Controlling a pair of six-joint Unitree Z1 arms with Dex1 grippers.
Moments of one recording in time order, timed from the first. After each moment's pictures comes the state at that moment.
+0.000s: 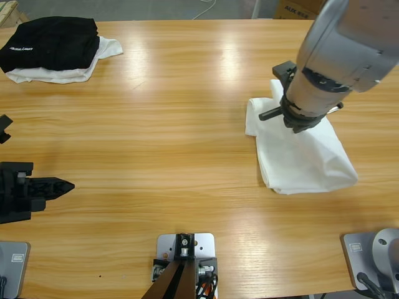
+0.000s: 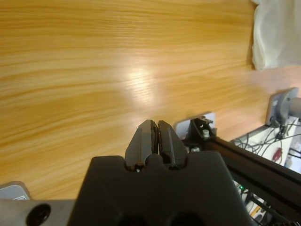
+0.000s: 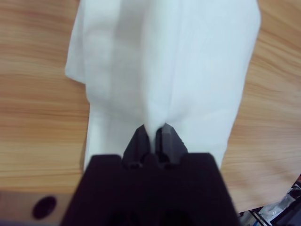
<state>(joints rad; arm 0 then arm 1) -1.09 1.23 -0.79 0.56 0.02 -1.07 0.83 1.89 -1.33 1.05 -0.30 0.57</state>
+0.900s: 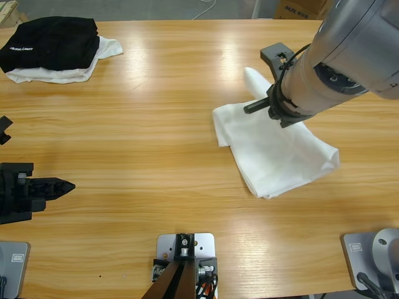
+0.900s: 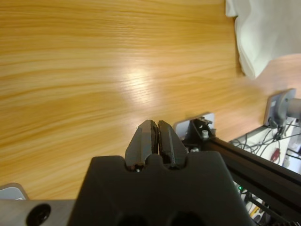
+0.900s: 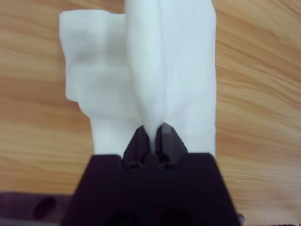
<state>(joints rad) -1.09 1.23 -0.77 0.54 0.02 -1.08 0.96 1.80 -1.36 0.99 -0.33 0.59</state>
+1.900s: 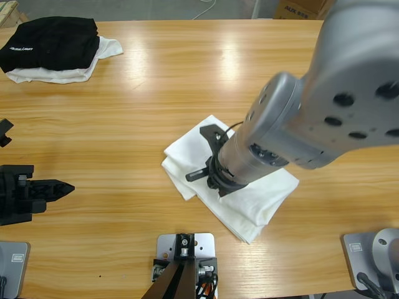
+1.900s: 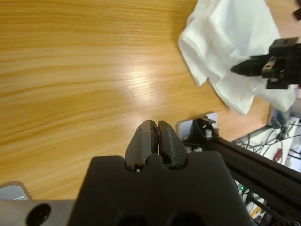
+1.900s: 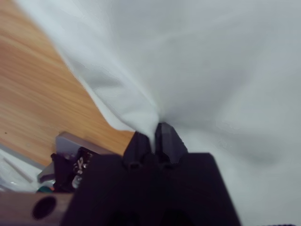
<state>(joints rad) -1.09 1.23 -0.76 0.54 0.02 -1.08 1.08 1.91 -1.17 0.61 0.15 0.72</state>
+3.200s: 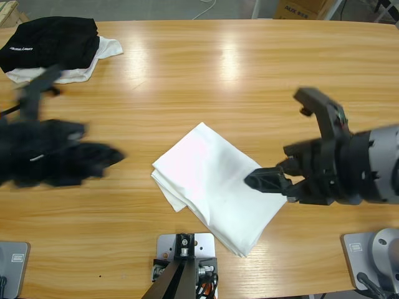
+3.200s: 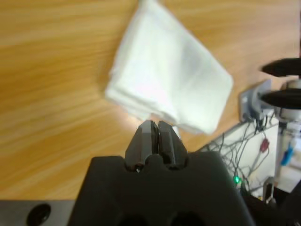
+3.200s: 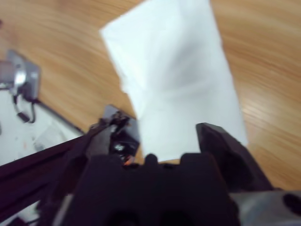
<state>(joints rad) -1.10 1.46 -1.07 0.53 -0.02 -0.92 1.08 1.36 -0.92 0.56 0.05 0.79</state>
